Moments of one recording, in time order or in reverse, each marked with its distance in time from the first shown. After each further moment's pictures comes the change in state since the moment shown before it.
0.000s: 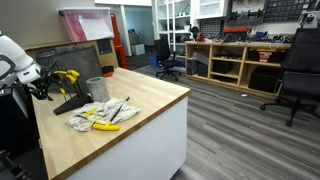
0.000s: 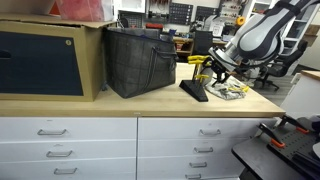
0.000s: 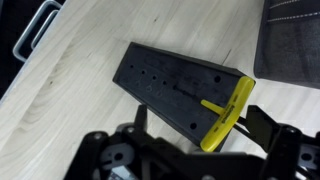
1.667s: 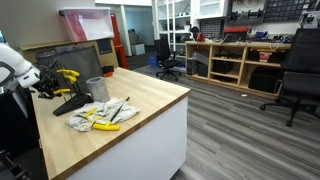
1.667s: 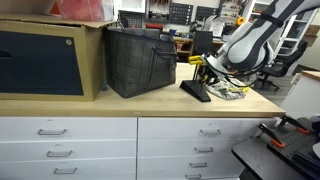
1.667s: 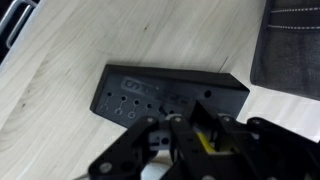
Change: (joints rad) arm 0.522 0.133 -0.420 0.063 0.124 0.096 -0.001
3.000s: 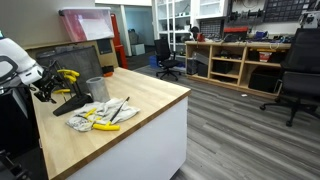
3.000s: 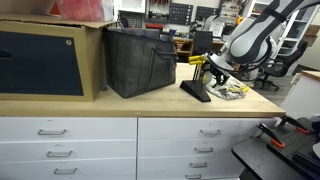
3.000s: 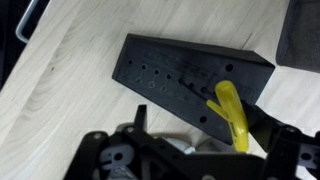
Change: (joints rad) arm 0.248 -0.040 -0.318 -0.009 -0.020 -0.178 -0.004
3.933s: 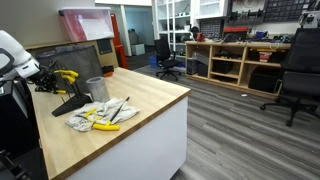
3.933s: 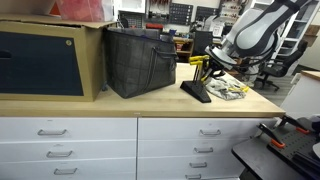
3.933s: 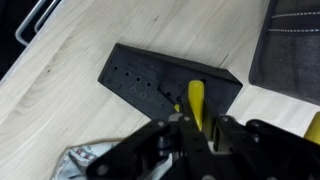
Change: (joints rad) arm 0.058 -0.087 -0.058 -0.006 -0.119 -0.038 0.000
